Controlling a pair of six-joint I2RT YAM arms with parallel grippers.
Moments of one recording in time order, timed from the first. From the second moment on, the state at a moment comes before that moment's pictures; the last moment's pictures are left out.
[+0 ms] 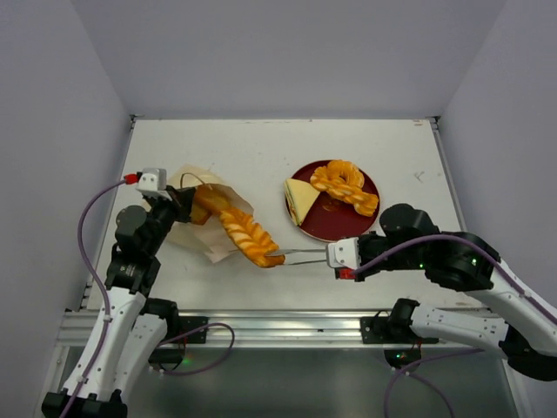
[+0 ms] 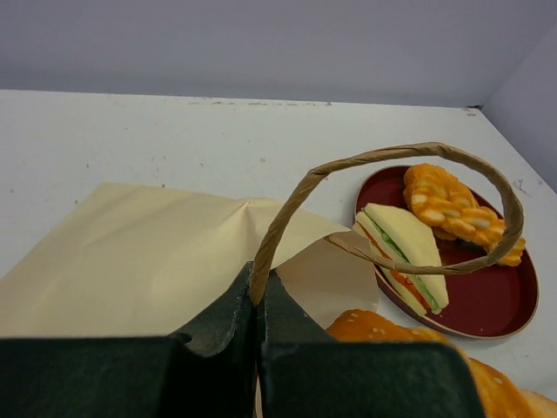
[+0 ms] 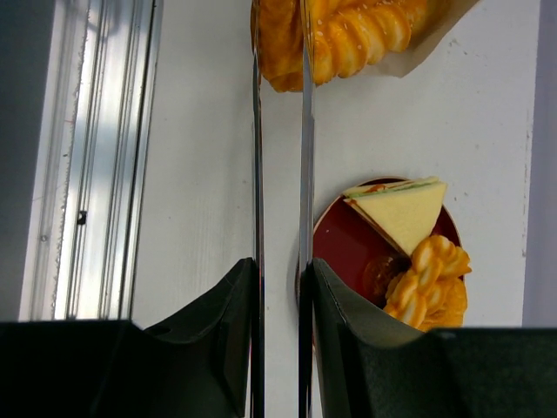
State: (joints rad) left arm -0.15 0.59 0.56 -0.04 0.17 -0.25; right arm 1.03 0.85 1.25 -1.07 -0.21 -0.73
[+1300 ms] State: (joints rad) left arm -0.15 0.63 0.61 -0.09 0.10 -0.22; right arm 0.85 0.65 0.99 -1.01 0.13 -0.88
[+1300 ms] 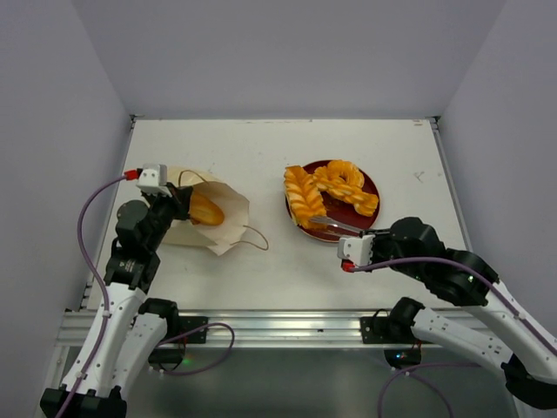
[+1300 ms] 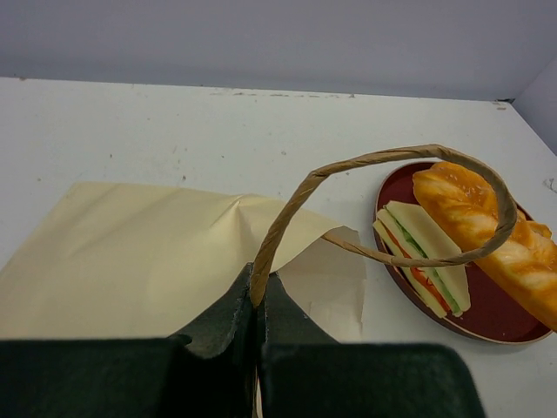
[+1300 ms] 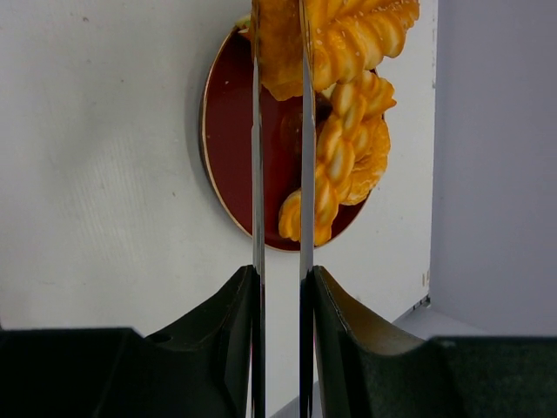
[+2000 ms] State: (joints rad) left arm -0.15 0.59 0.59 -0.10 0.13 -0.21; right arm 0.84 0.68 0.77 -0.88 0.26 -1.03
